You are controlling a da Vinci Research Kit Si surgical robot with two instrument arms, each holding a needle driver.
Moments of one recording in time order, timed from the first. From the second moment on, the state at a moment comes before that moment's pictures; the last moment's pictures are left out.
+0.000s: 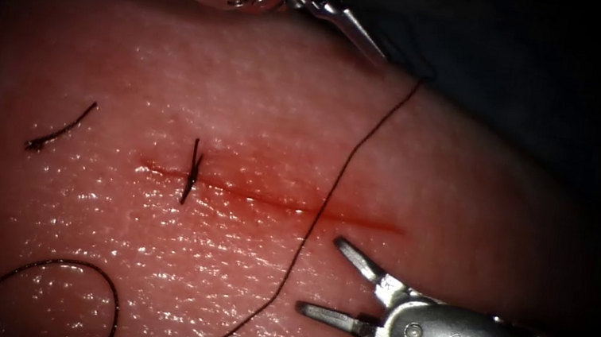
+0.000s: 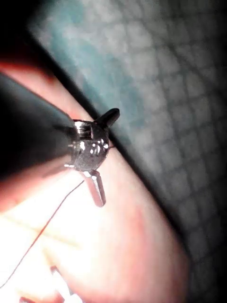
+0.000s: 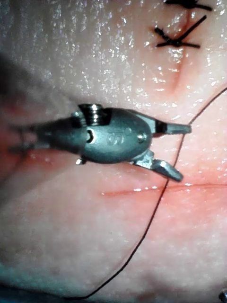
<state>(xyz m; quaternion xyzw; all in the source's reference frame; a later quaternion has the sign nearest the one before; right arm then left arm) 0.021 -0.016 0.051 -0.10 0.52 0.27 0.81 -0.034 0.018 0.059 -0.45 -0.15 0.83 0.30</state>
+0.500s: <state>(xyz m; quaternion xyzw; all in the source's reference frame) 0.021 -0.016 0.051 -0.10 0.52 0.27 0.80 -0.027 0.010 0.056 -0.44 -0.13 0.84 0.31</state>
